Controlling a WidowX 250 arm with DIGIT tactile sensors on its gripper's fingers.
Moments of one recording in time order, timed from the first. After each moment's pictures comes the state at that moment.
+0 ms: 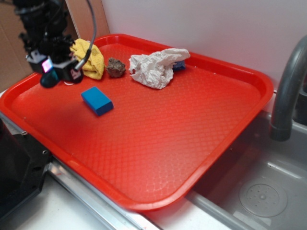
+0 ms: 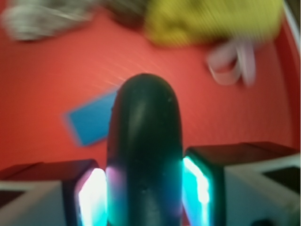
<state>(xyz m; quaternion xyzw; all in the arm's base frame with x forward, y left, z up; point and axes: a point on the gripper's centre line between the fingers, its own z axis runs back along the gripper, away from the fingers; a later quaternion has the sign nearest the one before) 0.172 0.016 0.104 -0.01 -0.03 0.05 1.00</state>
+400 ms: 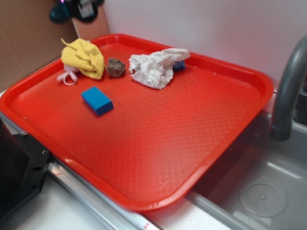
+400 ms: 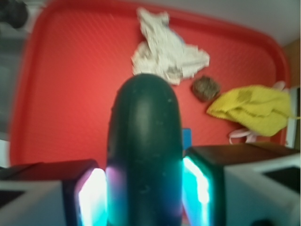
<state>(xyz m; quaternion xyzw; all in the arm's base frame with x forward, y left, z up) 0.190 -0.030 0.205 -0.02 -0.06 -0.10 0.99</state>
